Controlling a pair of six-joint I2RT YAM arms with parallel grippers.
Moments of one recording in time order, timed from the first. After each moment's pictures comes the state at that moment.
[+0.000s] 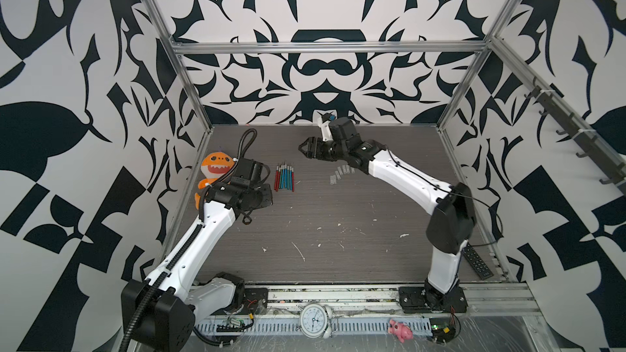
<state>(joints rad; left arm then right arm) -0.37 1.15 1.00 -0.88 -0.03 -0.47 0.69 1.80 1.66 -0.37 -0.20 0.65</state>
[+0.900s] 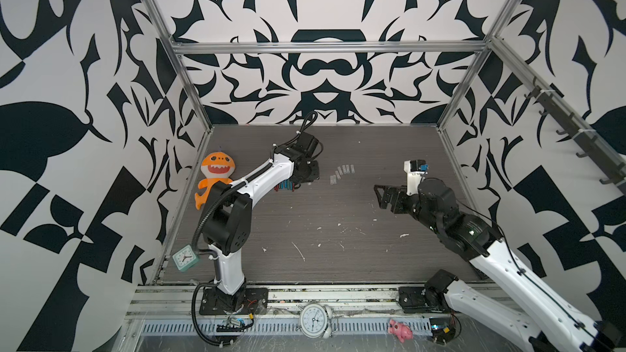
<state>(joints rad) -0.57 1.90 1.54 -0.75 0.03 -0.55 0.59 0.74 0.82 -0.60 0.17 0.52</state>
